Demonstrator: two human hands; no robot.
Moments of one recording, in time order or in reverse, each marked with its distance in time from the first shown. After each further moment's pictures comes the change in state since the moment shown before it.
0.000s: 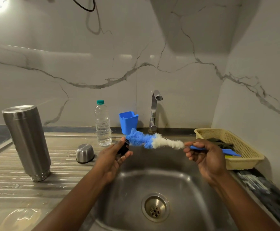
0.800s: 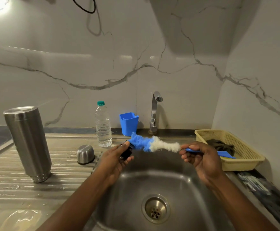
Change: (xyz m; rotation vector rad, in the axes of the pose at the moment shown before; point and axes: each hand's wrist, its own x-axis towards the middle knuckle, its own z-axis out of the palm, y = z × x) left_hand -0.002 -0.006 0.002 0.071 -0.021 0.005; right_hand -0.002 0.005 0.004 -0.035 -0.021 0.024
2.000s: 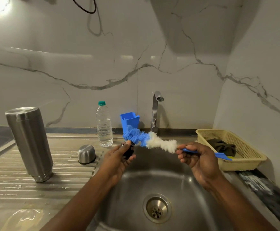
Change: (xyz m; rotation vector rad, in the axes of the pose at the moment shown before) left_hand 0.006 -0.005 -0.003 -0.035 0.001 0.015; right_hand -0.007 0.002 0.009 0.016 -0.066 -0.017
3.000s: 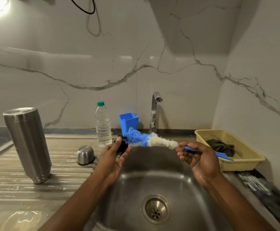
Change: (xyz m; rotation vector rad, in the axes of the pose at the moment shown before) left_hand 0.003 0.007 0.002 -0.260 0.030 0.061; right_hand 0.002 -0.002 0.002 0.064 0.104 0.029
